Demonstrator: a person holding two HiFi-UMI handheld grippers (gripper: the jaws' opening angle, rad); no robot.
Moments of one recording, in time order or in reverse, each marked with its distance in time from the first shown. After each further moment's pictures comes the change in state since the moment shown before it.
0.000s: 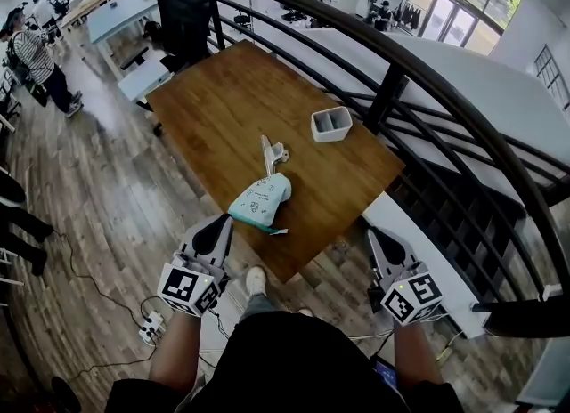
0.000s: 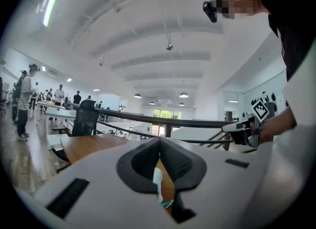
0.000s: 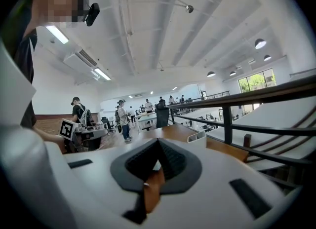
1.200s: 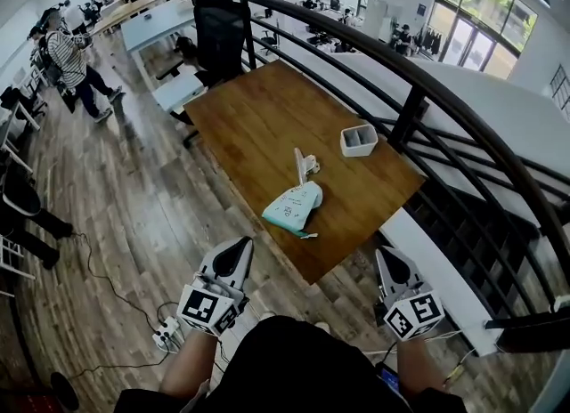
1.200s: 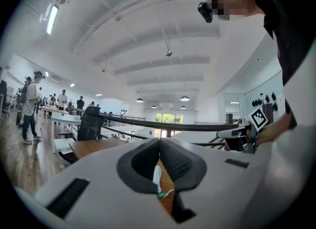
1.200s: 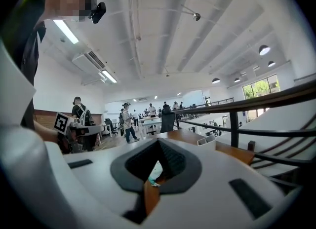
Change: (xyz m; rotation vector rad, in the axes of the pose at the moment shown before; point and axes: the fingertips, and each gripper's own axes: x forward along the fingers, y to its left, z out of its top) left arm -0.078 -0.011 0.016 0.027 -0.051 0.029; right arm -0.013 0.064 -0.016 -0.056 -0.070 0.034
